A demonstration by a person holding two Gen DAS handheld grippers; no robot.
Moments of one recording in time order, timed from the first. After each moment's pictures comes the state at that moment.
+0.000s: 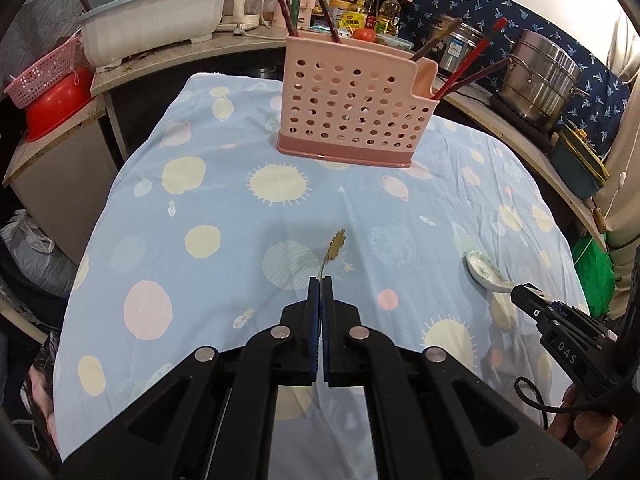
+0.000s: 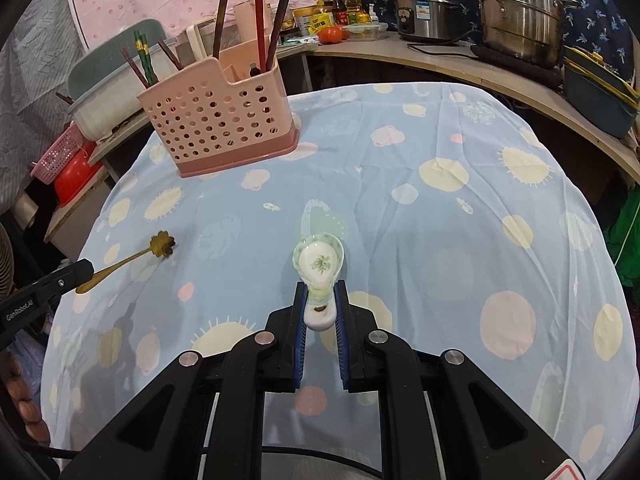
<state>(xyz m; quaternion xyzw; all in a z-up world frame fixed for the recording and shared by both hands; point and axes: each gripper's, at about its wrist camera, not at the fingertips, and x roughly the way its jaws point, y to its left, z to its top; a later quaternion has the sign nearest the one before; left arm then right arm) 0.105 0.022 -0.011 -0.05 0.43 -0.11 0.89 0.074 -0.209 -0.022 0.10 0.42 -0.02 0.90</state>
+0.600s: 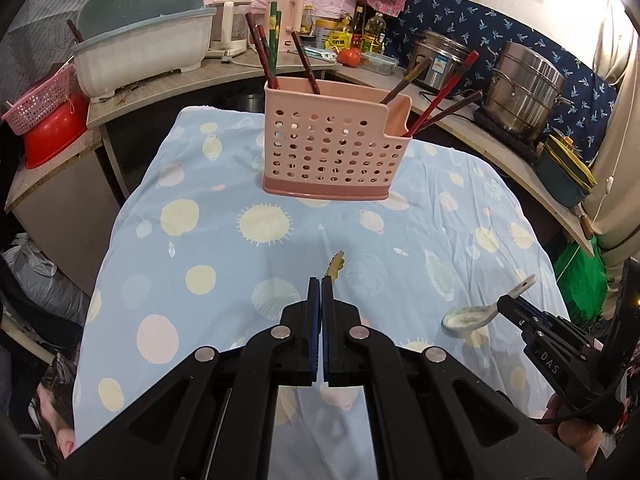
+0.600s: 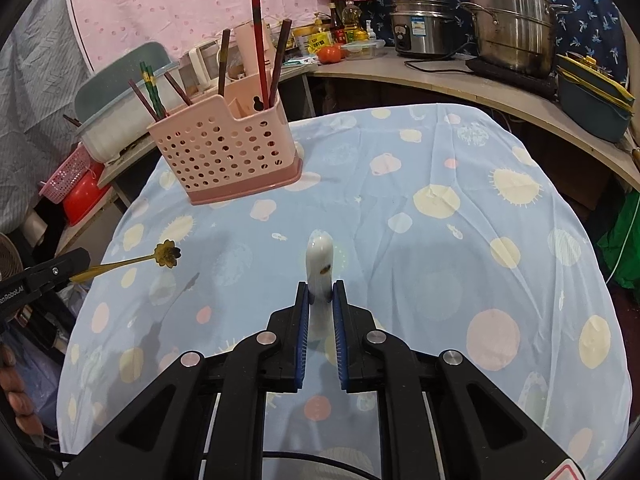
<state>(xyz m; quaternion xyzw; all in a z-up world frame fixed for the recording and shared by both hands) 0.105 0.015 0.032 -0.04 0.41 -0.13 0.90 0.069 -0.214 0.005 0.11 0.40 -0.01 0.91</state>
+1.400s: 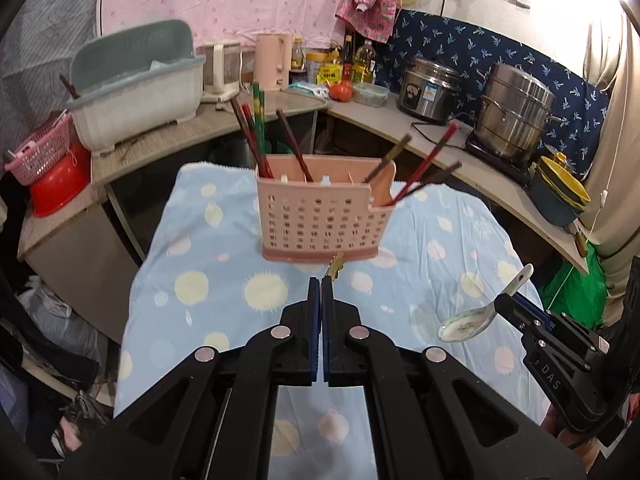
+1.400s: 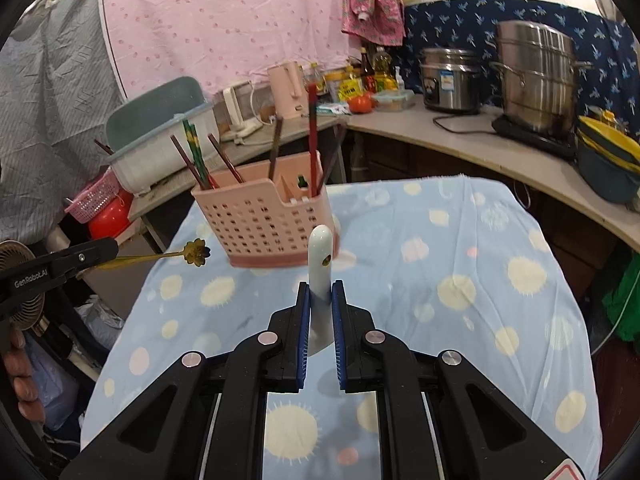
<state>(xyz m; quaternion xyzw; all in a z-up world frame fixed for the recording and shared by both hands) 0.129 0.006 0.111 -0.02 0.37 -0.13 0.92 0.092 -0.199 0.082 0.09 0.33 0.02 0.94</state>
